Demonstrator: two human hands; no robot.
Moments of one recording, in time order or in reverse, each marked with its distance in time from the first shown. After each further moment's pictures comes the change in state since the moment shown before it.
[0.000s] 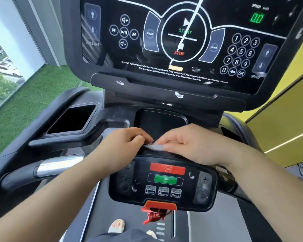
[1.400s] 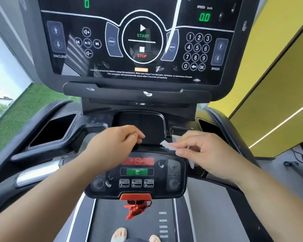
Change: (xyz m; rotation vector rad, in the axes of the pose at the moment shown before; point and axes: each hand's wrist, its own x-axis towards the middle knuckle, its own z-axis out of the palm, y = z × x) left_hand -0.005 0.041 0.026 0.314 -0.019 0.030; right_hand -0.073 0.063 0.020 0.215 0.466 -0.016
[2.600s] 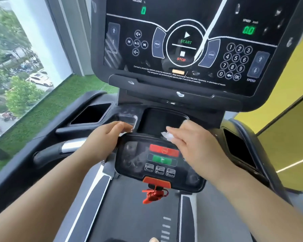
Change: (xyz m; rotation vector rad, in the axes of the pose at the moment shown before) left_hand -0.036 -0.077 -0.009 -0.484 0.261 -0.195; right_hand 0.022 -0.038 0.054 -0.403 0.228 -0.443
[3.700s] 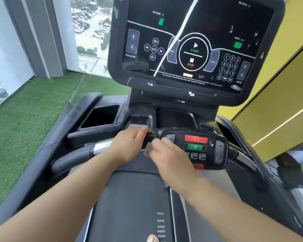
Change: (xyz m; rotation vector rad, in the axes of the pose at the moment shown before) left_hand 0.010 -0.046 -0.041 0.297 -0.266 0.365; right_hand 0.000 -0.118 0.106 -0.467 0.075 -0.099
